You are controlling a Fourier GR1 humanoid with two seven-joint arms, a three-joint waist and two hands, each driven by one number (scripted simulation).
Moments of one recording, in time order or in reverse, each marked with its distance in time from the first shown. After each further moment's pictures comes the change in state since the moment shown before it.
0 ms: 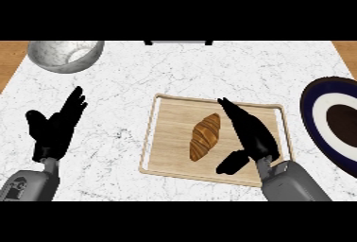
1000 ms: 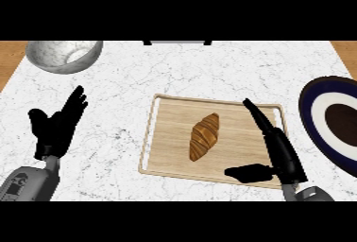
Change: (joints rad) left arm -0.029 0.055 -0.071 0.052 0.079 0.046 -0.045; right arm 0.205 -0.107 -0.033 -0.096 -0.218 -0.383 -0.422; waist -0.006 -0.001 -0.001
